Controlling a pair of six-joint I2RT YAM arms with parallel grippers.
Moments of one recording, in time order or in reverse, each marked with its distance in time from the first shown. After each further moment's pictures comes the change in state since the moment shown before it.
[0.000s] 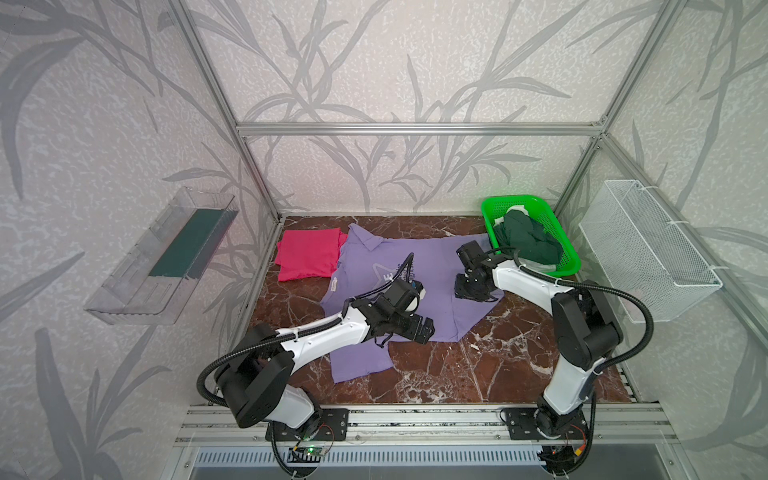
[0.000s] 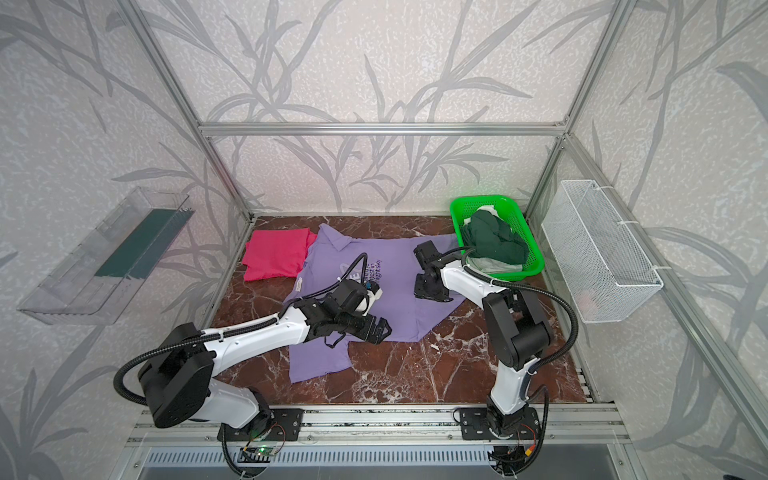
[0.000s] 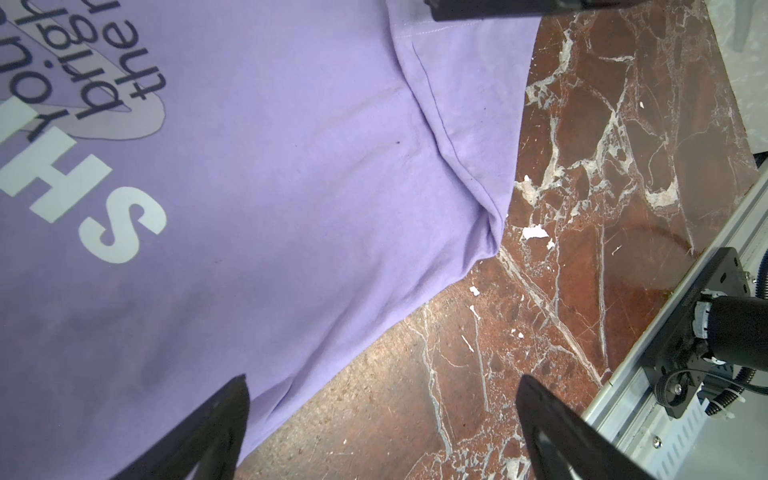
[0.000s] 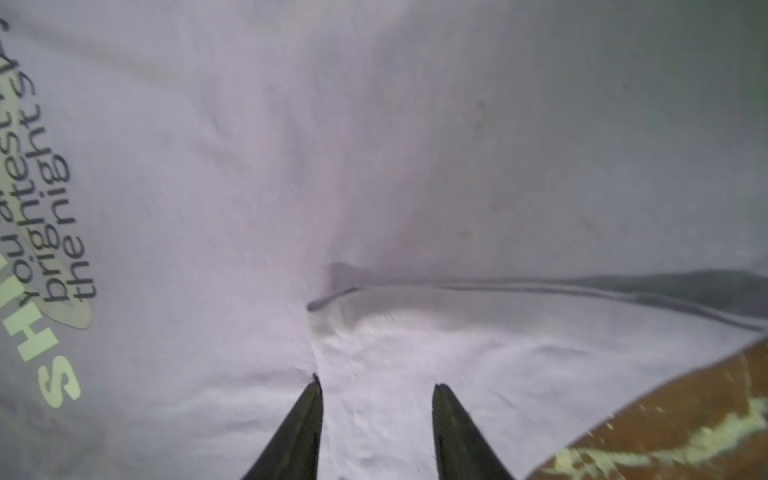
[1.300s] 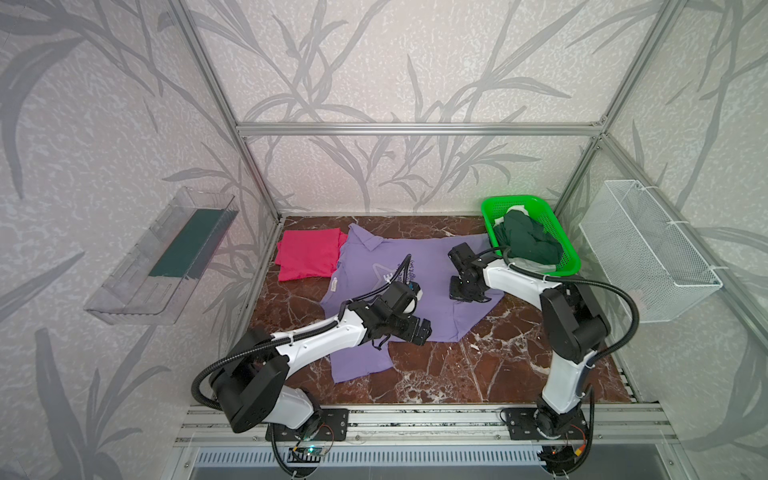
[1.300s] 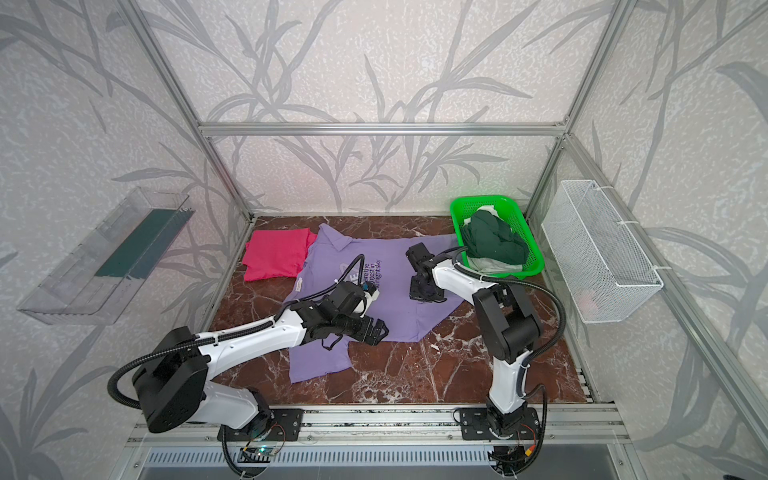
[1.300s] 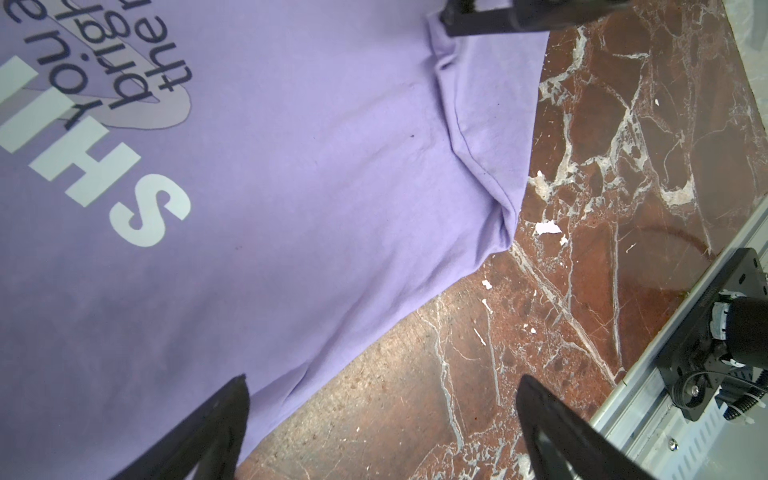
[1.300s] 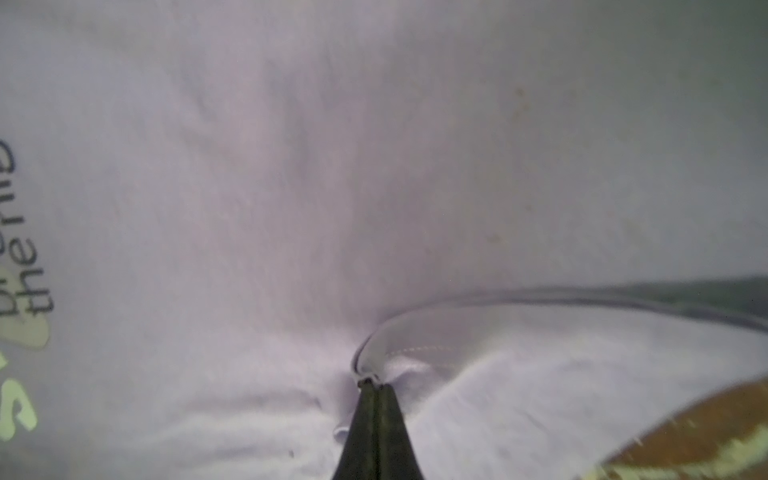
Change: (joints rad) left arm 0.000 -0.033 -0.028 -0.004 -0.022 0.002; right arm 0.033 -0.043 -0.036 -0.054 0.071 0.040
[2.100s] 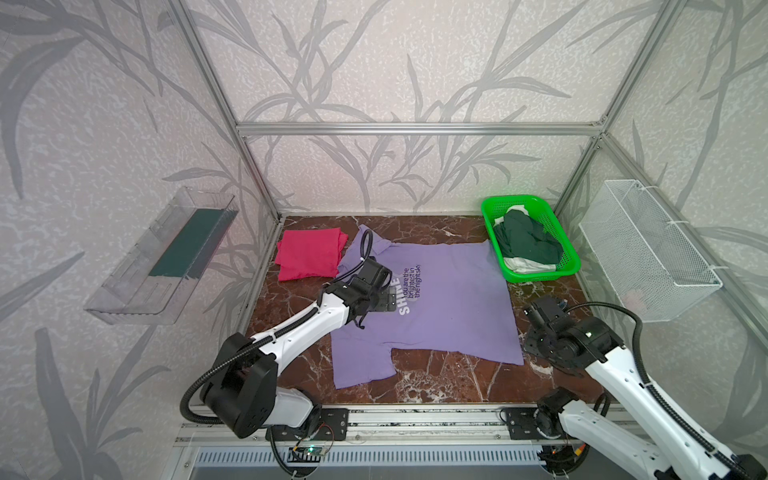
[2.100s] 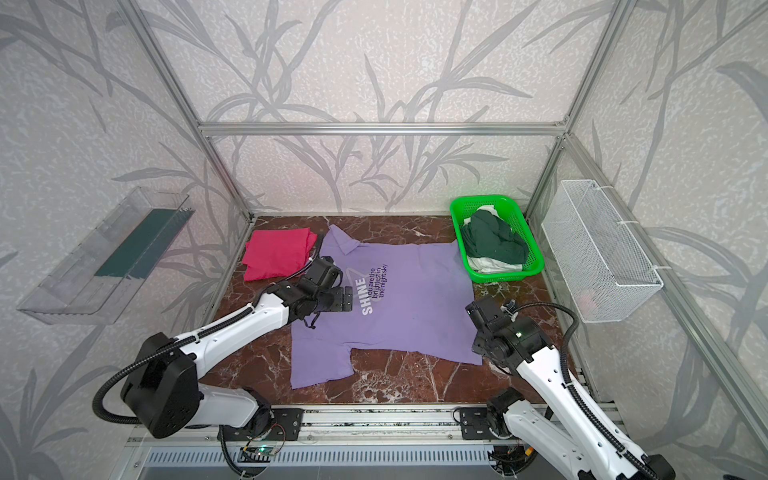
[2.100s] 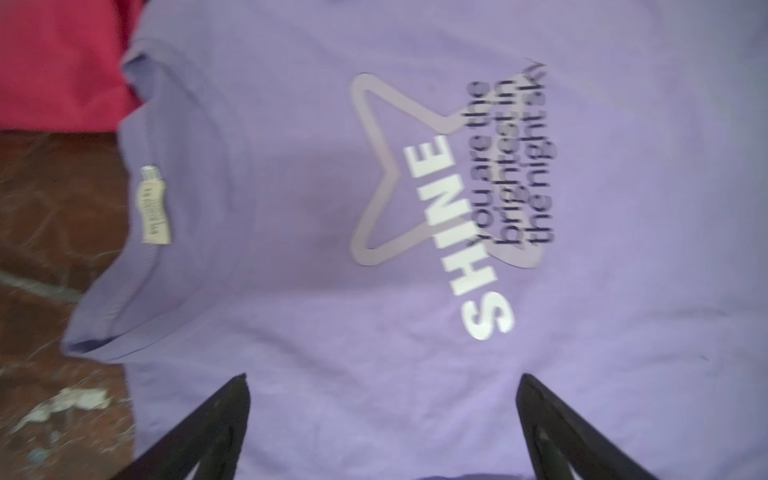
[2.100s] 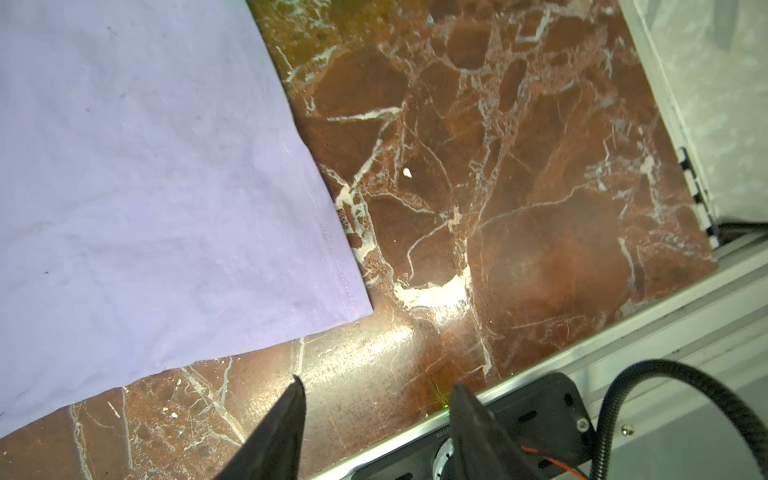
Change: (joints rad) left arm 0.271 -0.032 0.090 -0.213 -0.360 -0.123; right arm -0.027 -0.908 -0.379 -0.549 0.223 0.239
